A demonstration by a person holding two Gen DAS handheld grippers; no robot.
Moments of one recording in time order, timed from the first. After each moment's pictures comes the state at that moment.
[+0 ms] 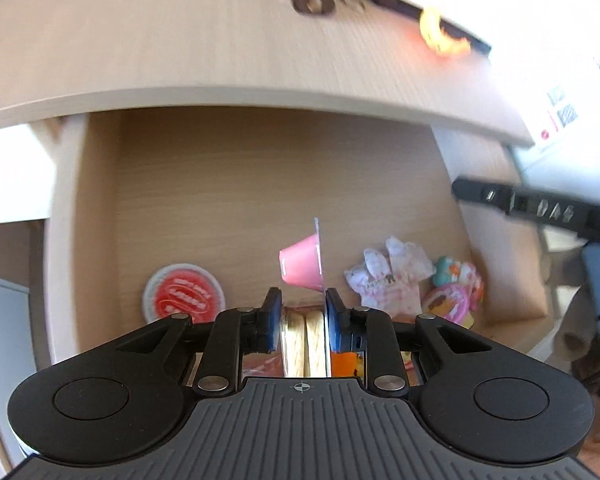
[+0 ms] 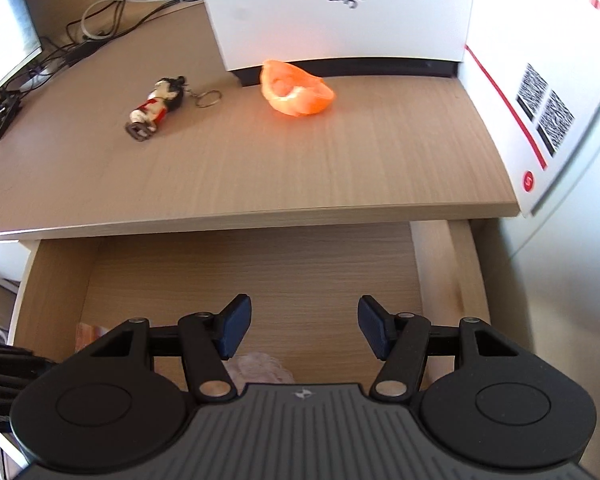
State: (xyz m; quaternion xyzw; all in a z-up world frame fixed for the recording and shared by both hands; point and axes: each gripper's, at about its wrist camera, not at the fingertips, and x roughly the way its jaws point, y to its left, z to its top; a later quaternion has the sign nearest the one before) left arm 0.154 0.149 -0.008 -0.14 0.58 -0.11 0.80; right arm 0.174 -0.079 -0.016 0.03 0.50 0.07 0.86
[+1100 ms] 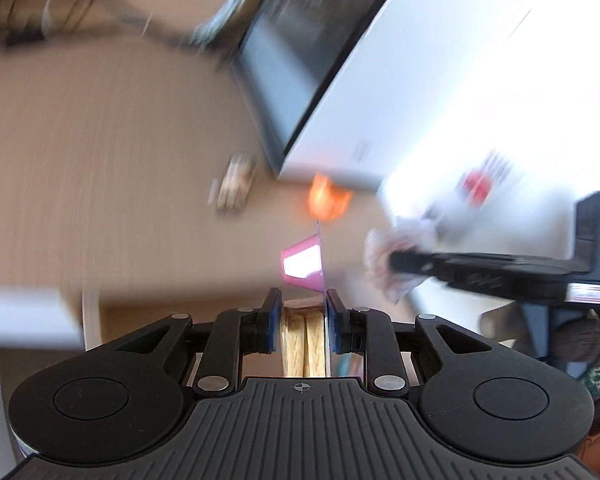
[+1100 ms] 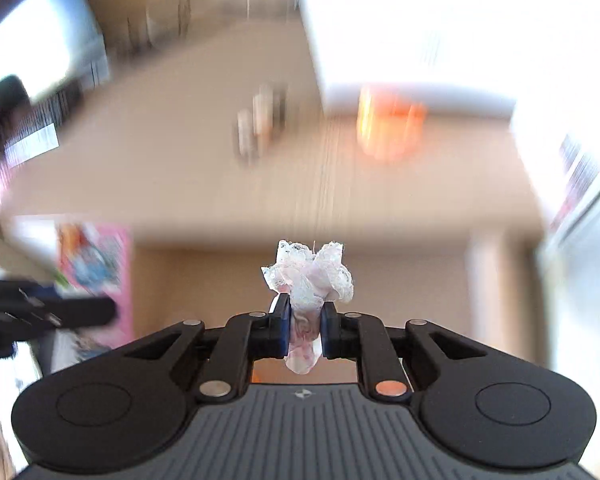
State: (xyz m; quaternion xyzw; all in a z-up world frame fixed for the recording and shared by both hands) left arm 0.169 0.135 0.102 -0.16 0.41 -0.20 0.88; right arm 0.155 -0.063 0.107 0.06 0.44 0.13 0.89
